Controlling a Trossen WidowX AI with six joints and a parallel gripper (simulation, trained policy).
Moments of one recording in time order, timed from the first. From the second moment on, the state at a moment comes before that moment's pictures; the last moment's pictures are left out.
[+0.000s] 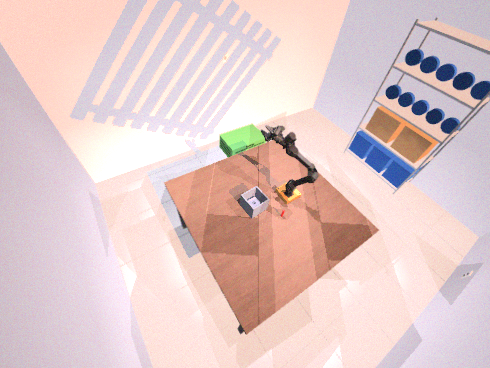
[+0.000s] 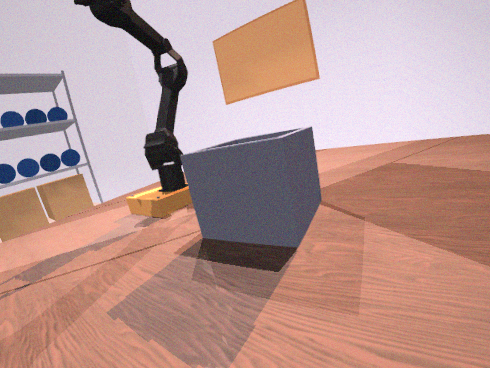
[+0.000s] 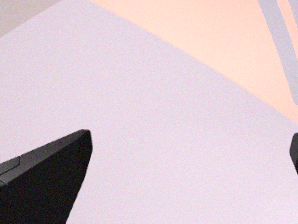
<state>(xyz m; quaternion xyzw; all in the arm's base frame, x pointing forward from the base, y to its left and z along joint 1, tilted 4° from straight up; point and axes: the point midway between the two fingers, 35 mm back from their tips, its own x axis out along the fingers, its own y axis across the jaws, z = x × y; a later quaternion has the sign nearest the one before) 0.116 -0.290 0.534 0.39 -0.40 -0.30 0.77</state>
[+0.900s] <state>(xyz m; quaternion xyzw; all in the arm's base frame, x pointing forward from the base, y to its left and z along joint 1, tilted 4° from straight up) 0.237 -0.211 0.500 0.66 -0.25 -0.16 0.69</state>
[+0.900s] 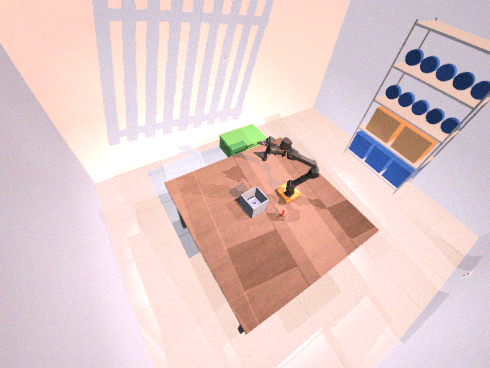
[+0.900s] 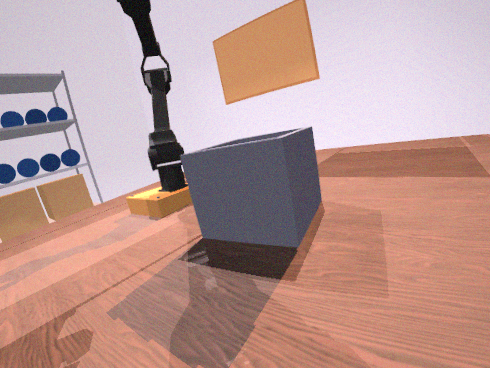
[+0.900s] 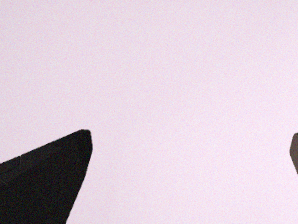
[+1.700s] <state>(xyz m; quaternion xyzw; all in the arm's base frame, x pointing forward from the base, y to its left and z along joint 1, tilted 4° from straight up) 0.302 -0.113 0.440 0.82 -0.05 -0.13 0.55</state>
